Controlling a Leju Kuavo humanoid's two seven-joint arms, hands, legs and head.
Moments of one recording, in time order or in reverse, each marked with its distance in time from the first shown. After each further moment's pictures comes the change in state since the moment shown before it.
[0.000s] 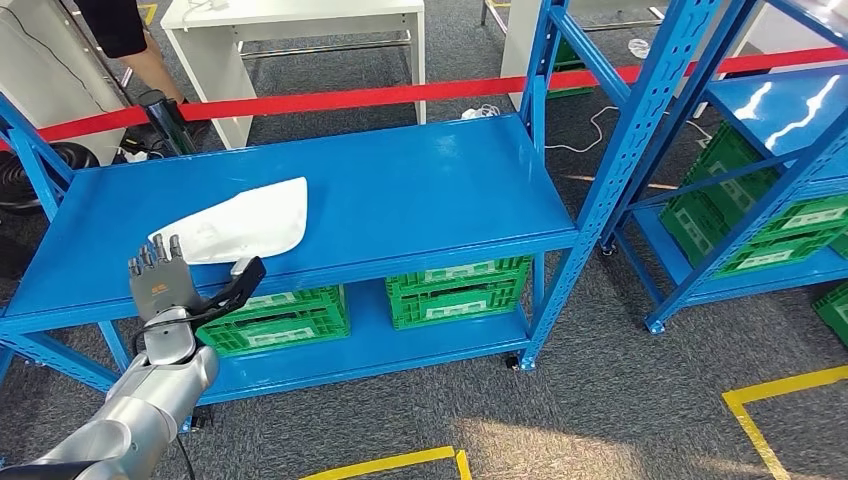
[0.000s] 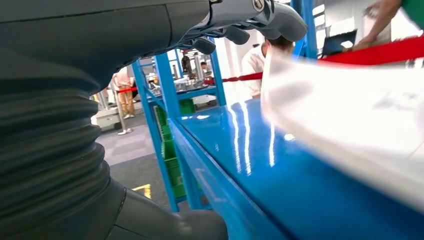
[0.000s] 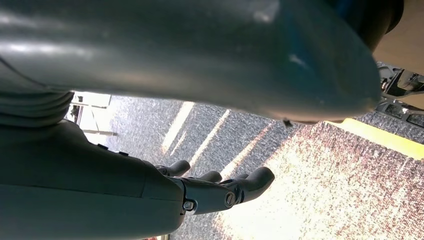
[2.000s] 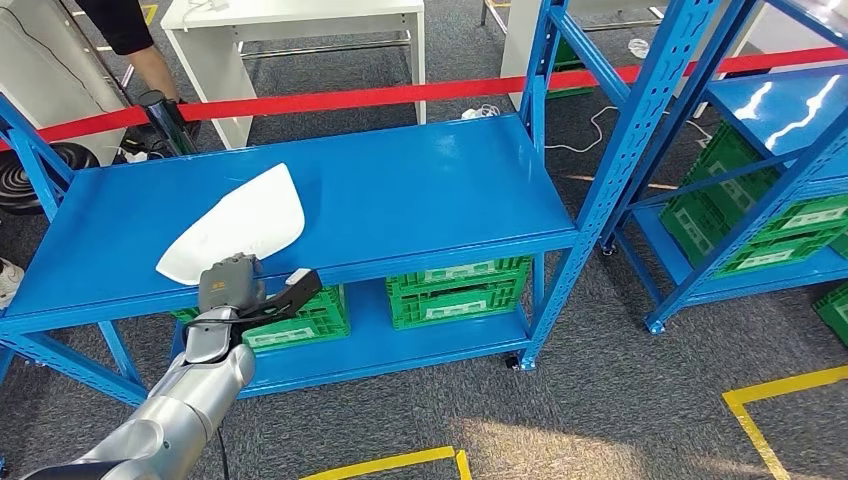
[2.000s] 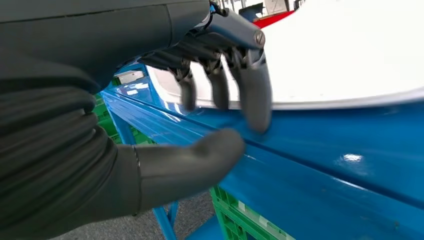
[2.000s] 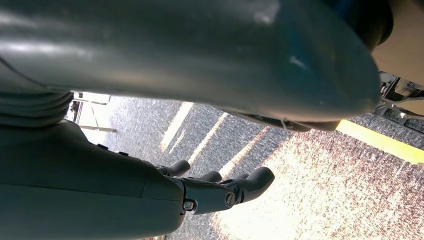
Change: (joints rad) left arm 0.008 -0.121 0.093 0.000 0.014 -0.110 -0.289; right arm -0.006 0.000 0.000 0.000 0.016 0.020 0.000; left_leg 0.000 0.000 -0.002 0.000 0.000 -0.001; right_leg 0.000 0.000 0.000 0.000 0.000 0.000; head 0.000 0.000
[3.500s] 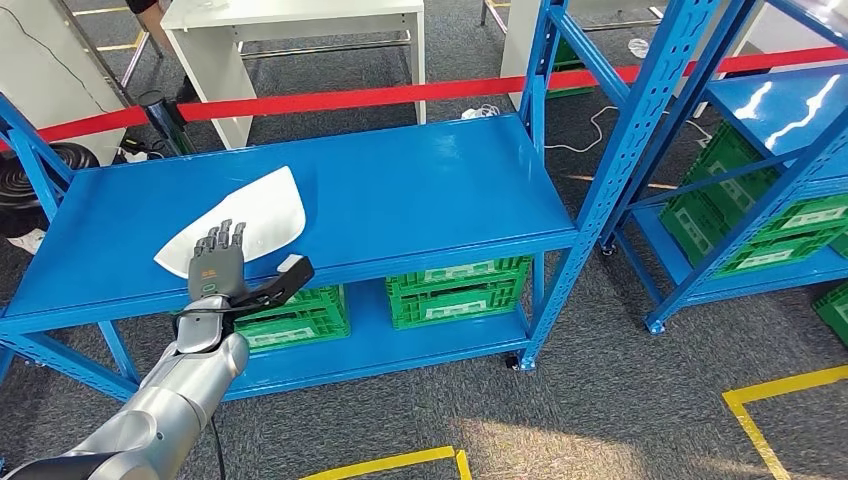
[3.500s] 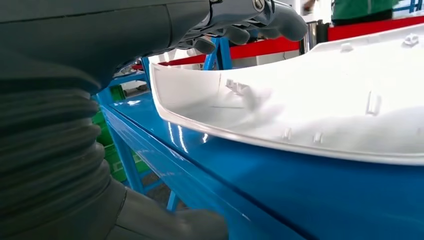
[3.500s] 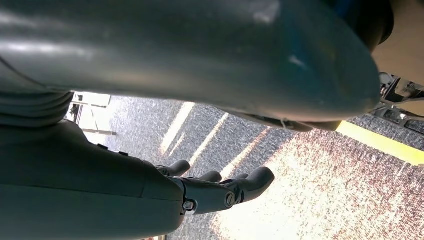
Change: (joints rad) left arm -0.030 0.015 -0.005 -0.010 -0.004 0.021 0.004; right arm 0.000 0.000 -0.006 0.000 -0.005 0.002 0.000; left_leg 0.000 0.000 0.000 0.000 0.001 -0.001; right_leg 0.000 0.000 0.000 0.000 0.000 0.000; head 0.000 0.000
